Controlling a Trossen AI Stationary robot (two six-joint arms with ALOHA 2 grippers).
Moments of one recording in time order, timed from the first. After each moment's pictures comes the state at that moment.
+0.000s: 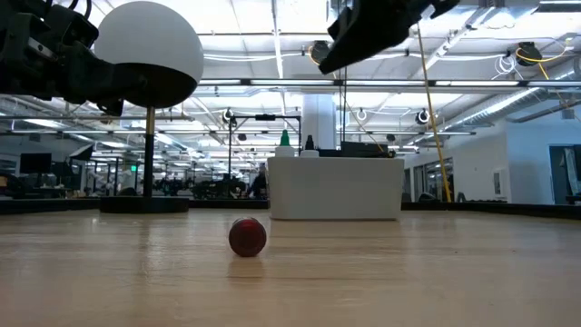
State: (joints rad) left arm -0.04 0.26 0.01 0.24 -0.03 -0.01; right arm 0.23 1.55 1.13 -0.32 0.10 -0.13
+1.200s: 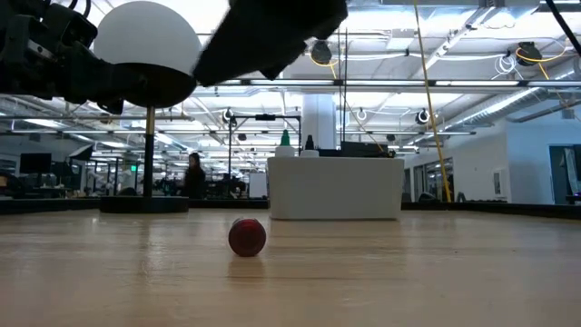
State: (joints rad) left arm -0.04 0.26 0.01 0.24 -0.03 0.03; right arm 0.39 2.08 1.61 -0.35 -0.03 0.05
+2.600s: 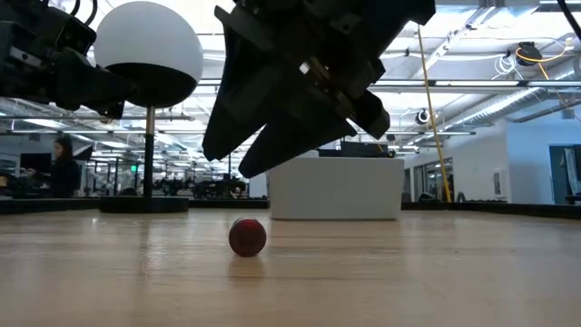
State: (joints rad) left arm -0.04 0.26 0.01 0.18 0.05 0.04; right arm 0.52 2.19 1.61 -0.41 0.52 0.96
